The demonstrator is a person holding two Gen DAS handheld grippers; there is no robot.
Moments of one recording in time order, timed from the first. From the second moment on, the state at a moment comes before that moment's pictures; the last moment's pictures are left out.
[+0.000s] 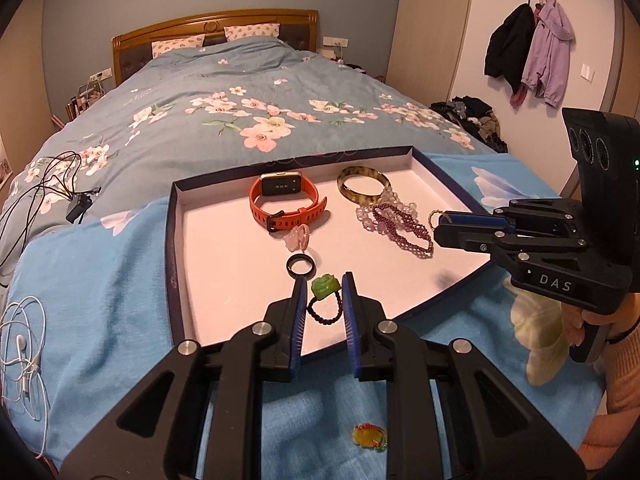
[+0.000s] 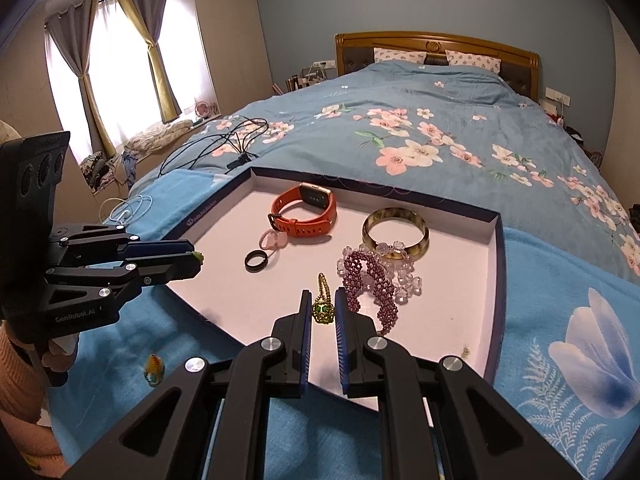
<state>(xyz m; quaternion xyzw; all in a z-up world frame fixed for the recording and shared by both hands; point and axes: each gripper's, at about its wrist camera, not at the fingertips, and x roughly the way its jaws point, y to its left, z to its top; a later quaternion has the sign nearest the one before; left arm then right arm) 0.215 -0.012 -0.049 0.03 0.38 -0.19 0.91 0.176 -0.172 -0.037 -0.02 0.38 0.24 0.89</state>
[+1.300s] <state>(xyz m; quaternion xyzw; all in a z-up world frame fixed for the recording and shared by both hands) 0.239 -0.012 -0.065 0.02 0.39 -0.16 0.90 0.199 -0.188 -0.060 0.02 0.41 0.21 0.89</state>
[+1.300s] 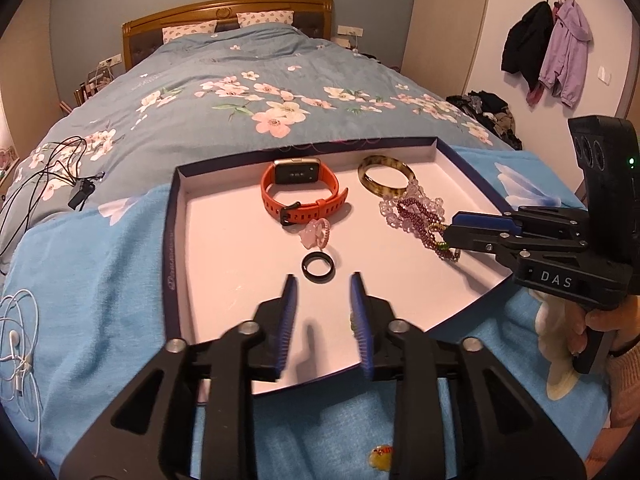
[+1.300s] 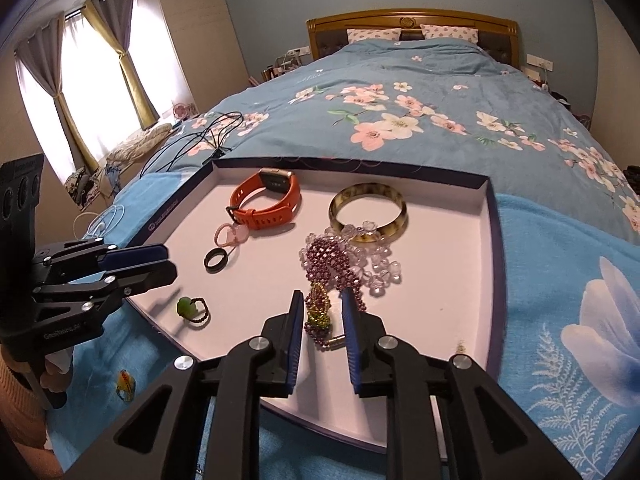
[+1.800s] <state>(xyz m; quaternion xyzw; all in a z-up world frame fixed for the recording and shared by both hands) 0.180 0.018 -0.039 0.02 0.35 -0.15 0.92 0.154 -0.202 -0.025 0.02 0.37 0.22 0.90</state>
